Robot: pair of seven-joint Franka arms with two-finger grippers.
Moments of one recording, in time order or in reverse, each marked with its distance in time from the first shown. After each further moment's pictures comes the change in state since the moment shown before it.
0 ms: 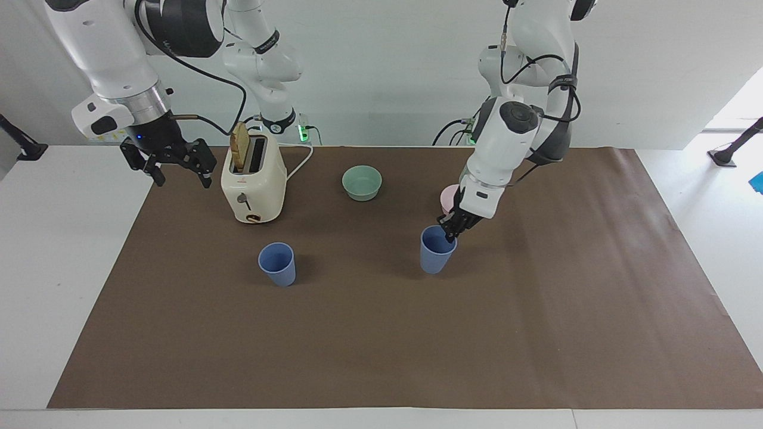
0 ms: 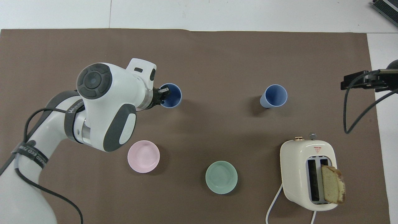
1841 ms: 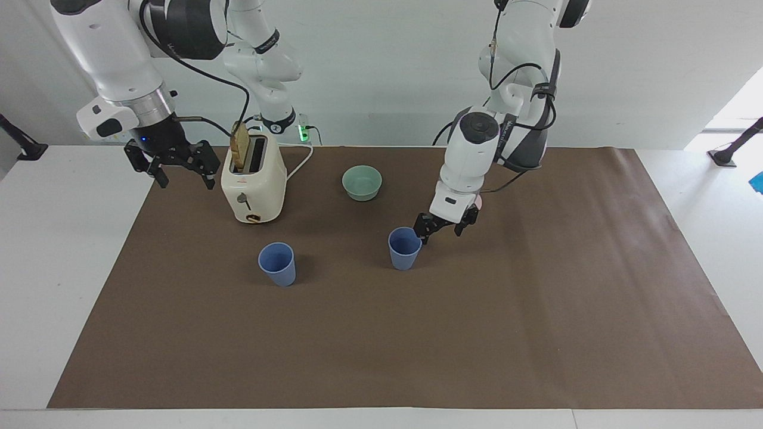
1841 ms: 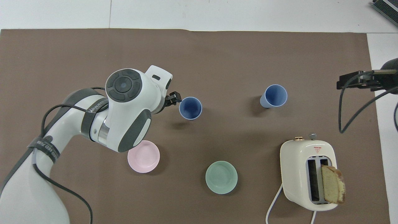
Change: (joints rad) left arm -0.023 0.011 0.034 0.023 0.131 -0.106 0.090; right arm 0.005 -0.003 0.006 -0.037 0.003 0.060 0.000
